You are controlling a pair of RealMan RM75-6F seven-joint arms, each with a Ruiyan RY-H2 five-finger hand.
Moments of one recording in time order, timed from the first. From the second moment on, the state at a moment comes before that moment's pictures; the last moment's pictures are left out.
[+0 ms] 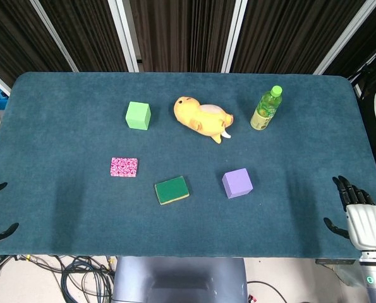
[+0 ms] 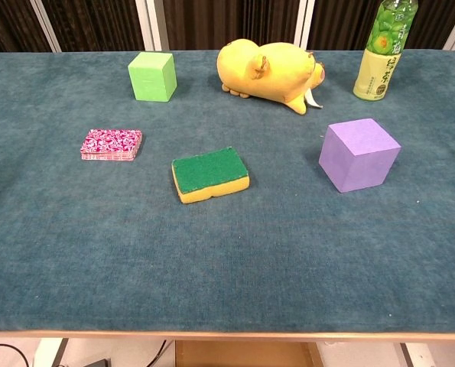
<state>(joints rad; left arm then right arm) -0.01 -1.09 -0.05 -1.66 1.52 1.58 0.05 0.09 -1.16 0.08 -1.55 -1.49 1.48 -0.08</state>
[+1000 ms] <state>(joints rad) -0.60 -1.11 -0.26 -1.72 0.94 0.83 0.34 0.10 -1.14 0.09 -1.54 -1.44 1.44 -0.04</state>
